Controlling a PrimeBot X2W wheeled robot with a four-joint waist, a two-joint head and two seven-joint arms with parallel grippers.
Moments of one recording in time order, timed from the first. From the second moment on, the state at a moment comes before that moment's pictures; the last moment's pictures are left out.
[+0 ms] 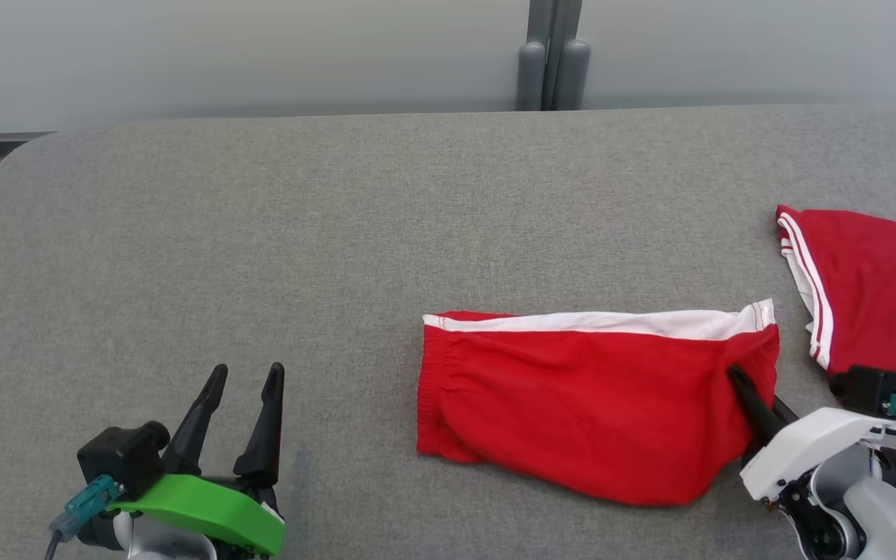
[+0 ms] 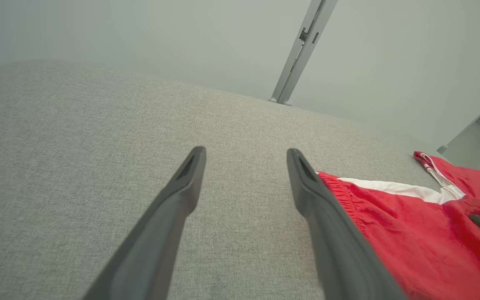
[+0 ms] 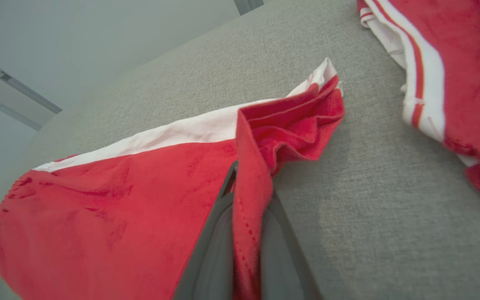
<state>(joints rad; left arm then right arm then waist) -0.02 0.27 -0.42 0.03 -0.72 0.10 -0.23 -0.11 -0.31 0.39 0.49 0.83 0.09 -0.13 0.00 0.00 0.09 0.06</state>
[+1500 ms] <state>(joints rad) -0.03 0.26 -0.42 0.03 -0.72 0.11 -0.22 -0.38 -0.09 0.82 0.44 0.49 0.04 0.03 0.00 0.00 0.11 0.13</state>
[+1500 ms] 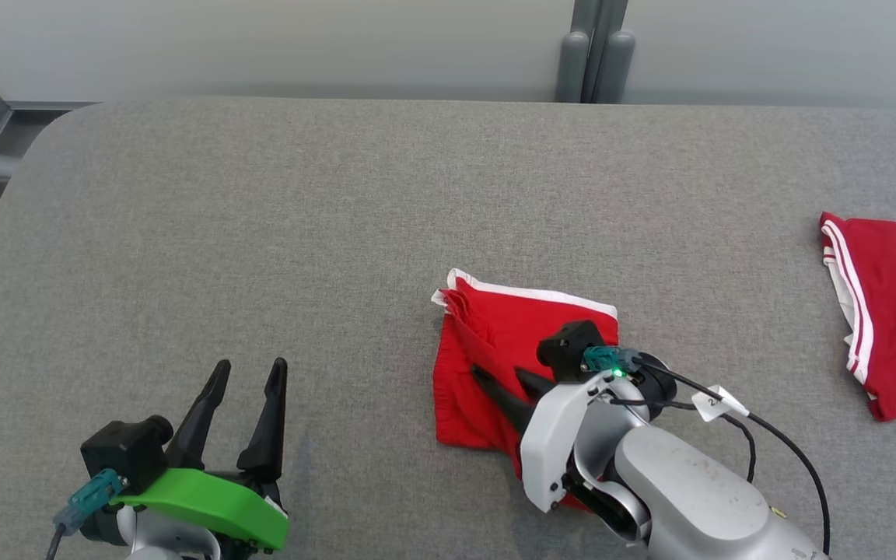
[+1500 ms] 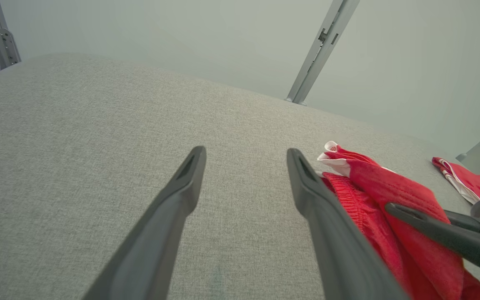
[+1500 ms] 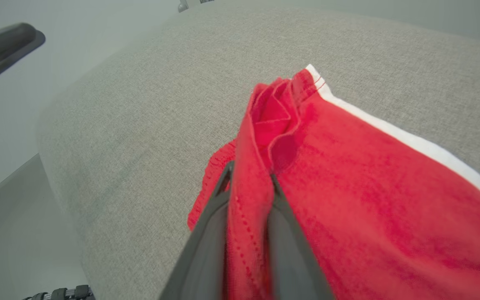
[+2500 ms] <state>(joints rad) -0.03 0.26 -0.39 0.03 -0.72 0.11 -0.22 -0.27 -0.17 0.64 0.32 0.62 -0.04 -0.10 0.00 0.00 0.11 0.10</state>
